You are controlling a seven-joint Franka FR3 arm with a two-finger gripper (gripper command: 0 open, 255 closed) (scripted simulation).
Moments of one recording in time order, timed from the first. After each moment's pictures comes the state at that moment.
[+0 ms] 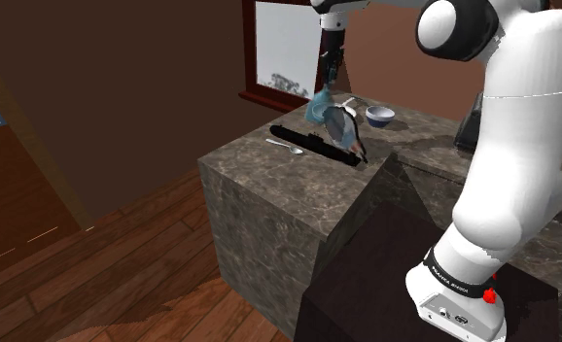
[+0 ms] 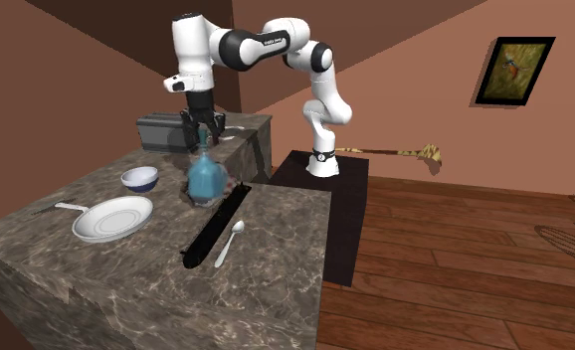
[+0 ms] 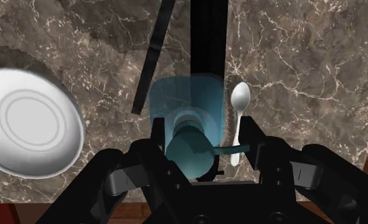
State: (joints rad) arm -0.27 0.39 -0.20 -1.31 0.00 1.66 -0.54
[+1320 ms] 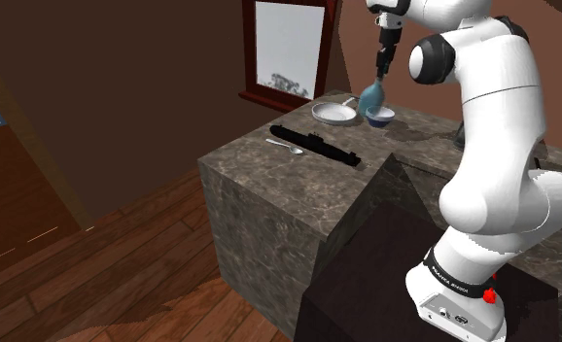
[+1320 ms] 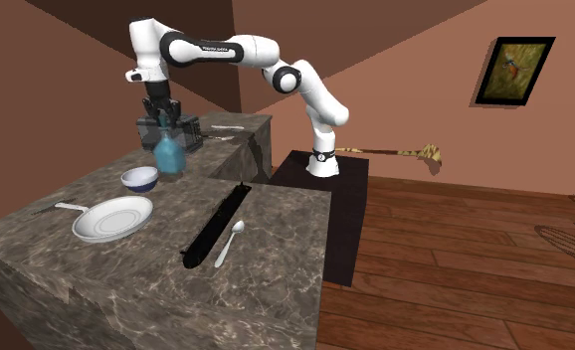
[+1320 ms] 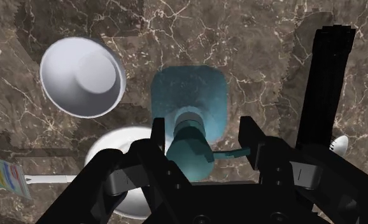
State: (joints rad) arm -0.65 0.71 -0.28 -0.81 0.10 1.50 -0.94
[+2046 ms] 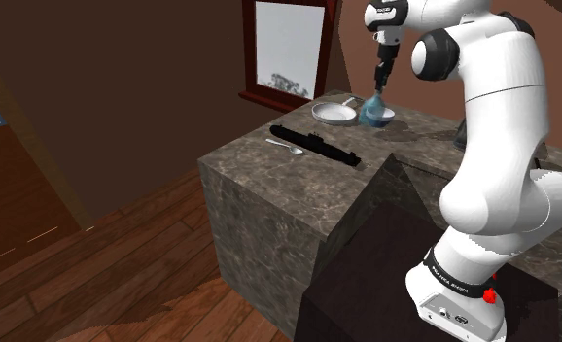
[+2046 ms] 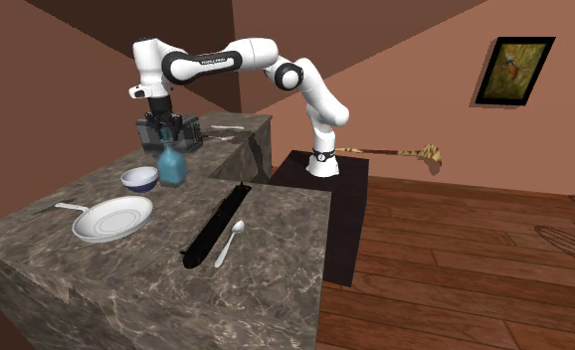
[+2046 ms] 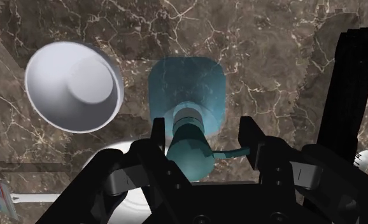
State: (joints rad) arm -0.64 0.67 -0.28 -1.02 0.09 1.67 -0.95
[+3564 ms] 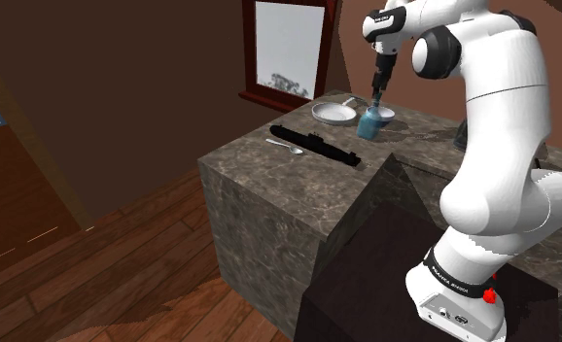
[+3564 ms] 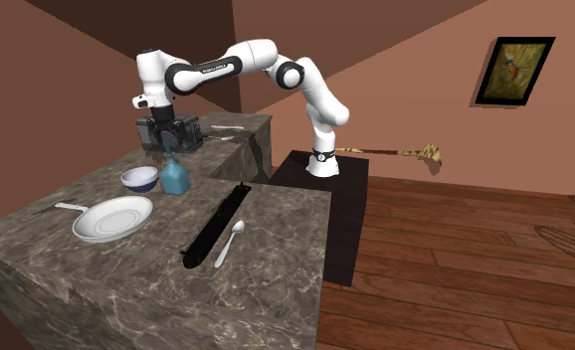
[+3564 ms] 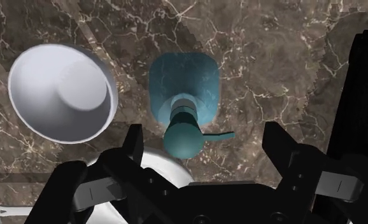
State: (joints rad) arm -0.63 0.65 -0.28 -1.14 0.09 1.77 -0.95
